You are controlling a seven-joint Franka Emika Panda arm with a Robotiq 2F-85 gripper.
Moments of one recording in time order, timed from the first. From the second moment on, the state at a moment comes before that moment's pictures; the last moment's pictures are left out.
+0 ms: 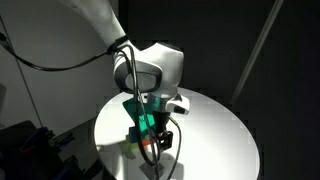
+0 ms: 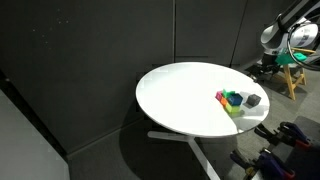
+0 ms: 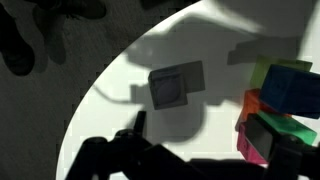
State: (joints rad) arm -0.34 0.25 -0.29 -2.35 0.08 2.54 -0.28
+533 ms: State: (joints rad) arm -0.40 0.30 -0.24 -2.34 0.17 2.61 -0.40
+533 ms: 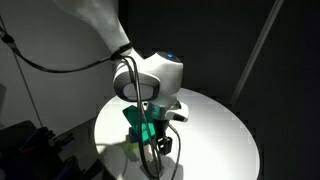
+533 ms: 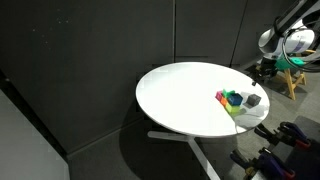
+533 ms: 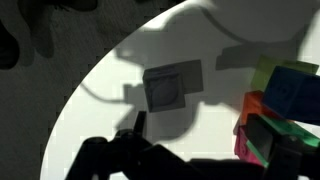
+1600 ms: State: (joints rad) arm -0.59 0.48 -0.05 -2.31 0.17 2.84 -0.48
